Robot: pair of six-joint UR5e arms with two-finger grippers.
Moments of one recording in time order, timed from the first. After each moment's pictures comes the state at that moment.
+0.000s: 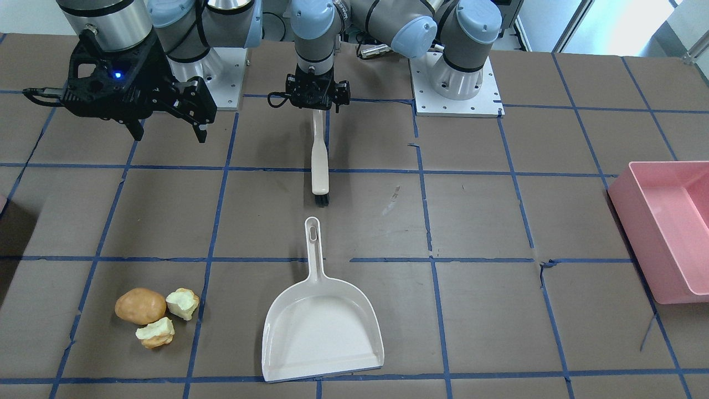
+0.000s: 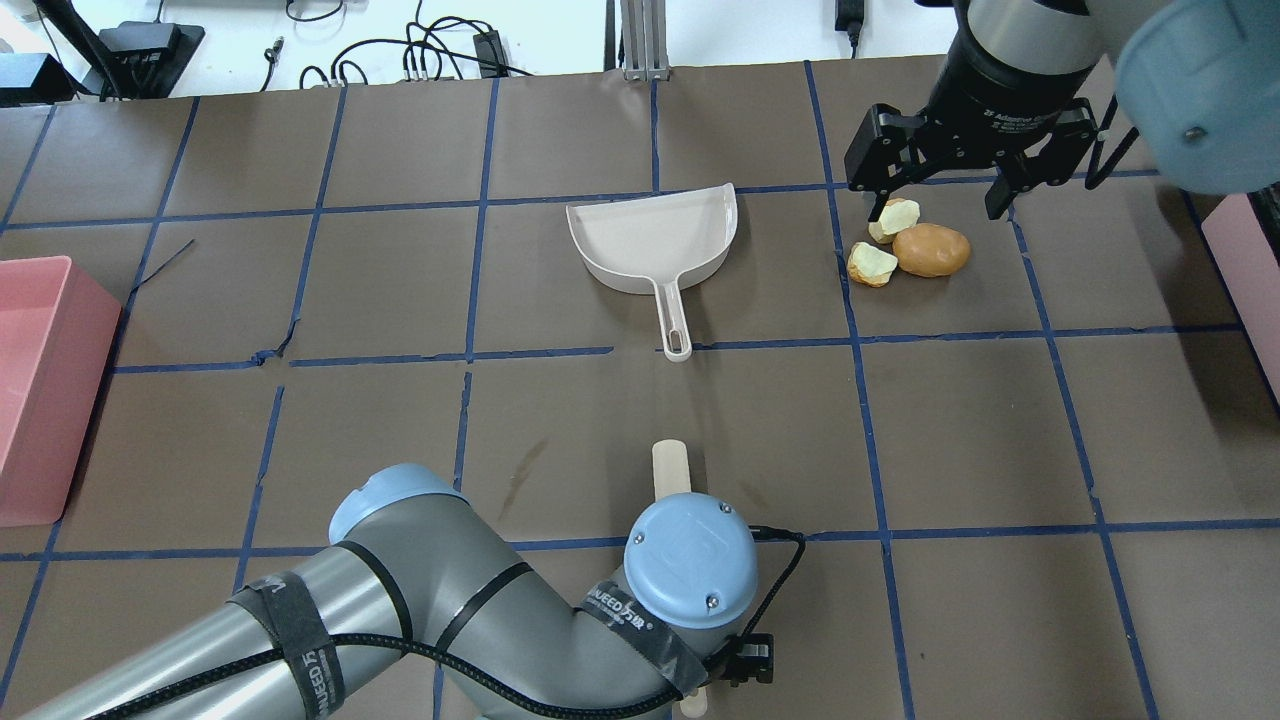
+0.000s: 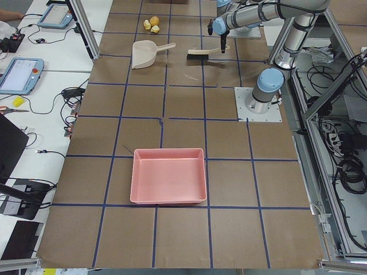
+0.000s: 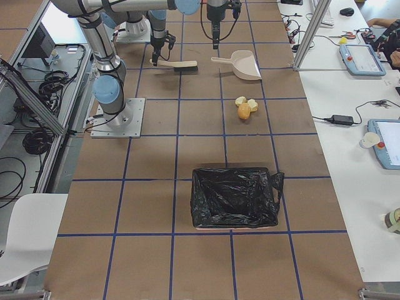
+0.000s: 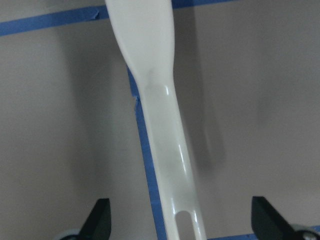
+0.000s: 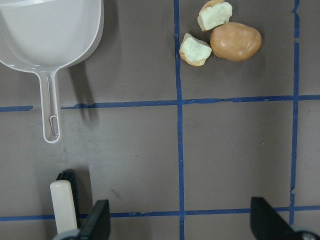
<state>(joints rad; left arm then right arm) -2.33 -1.65 -2.16 -1.05 1.46 -0.62 1.61 -1.58 1.55 -1.59 -1.57 0.06</state>
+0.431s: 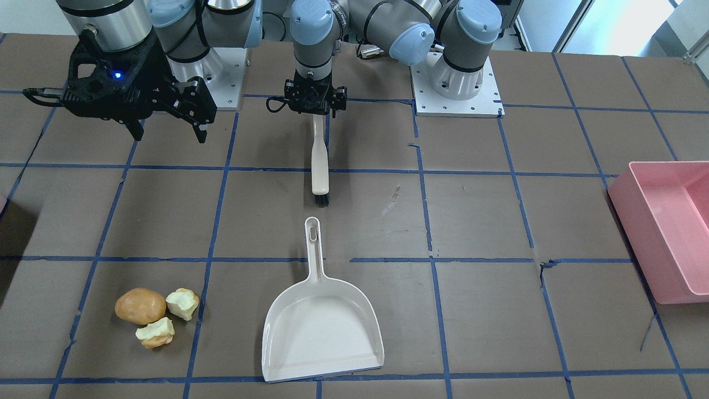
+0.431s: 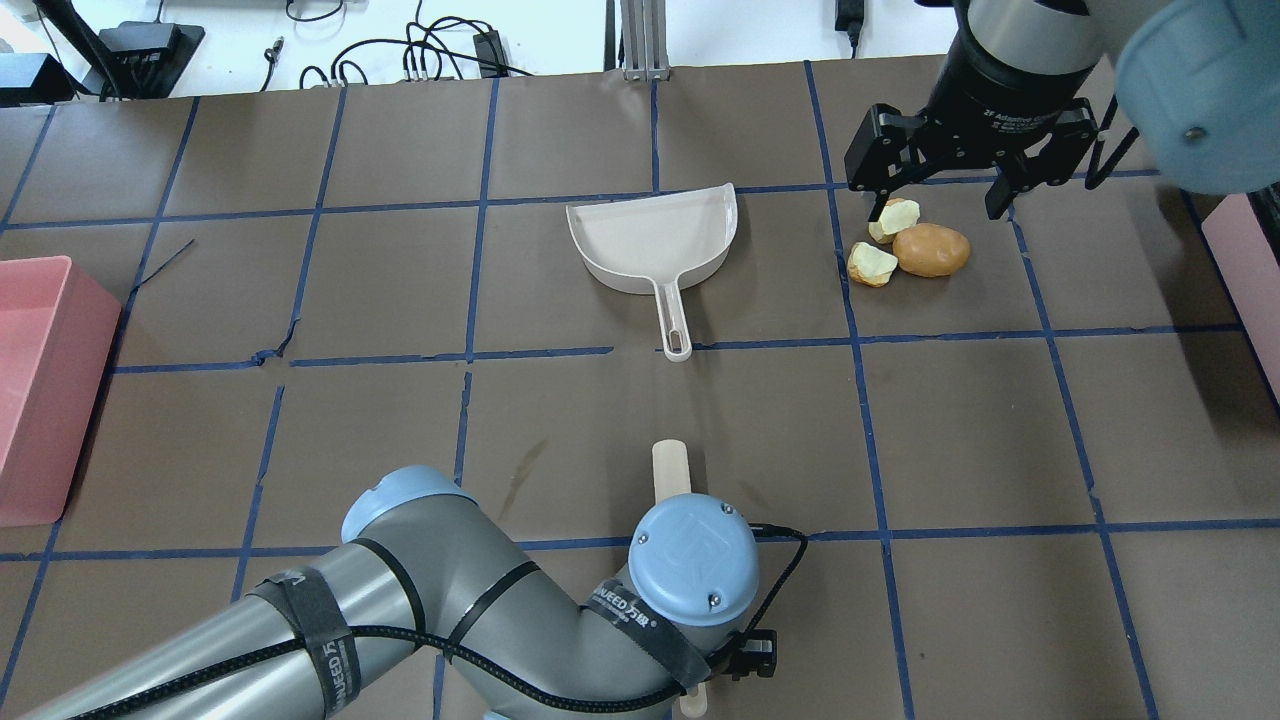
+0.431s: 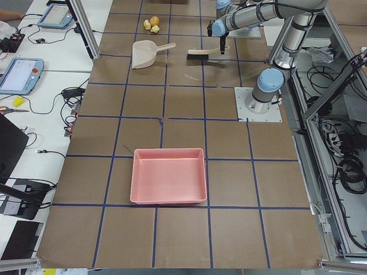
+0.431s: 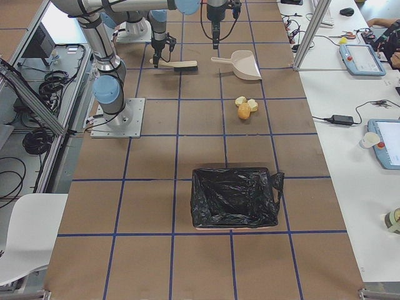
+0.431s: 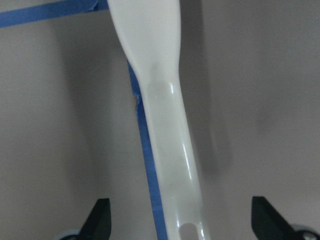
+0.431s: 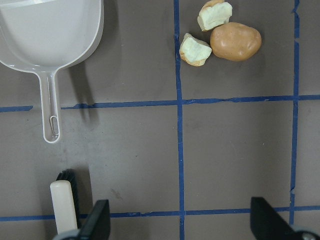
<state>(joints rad) -2.33 -1.68 -2.17 -1.00 1.46 -0.63 1.61 -1.58 1.55 -1.59 -1.57 0.06</state>
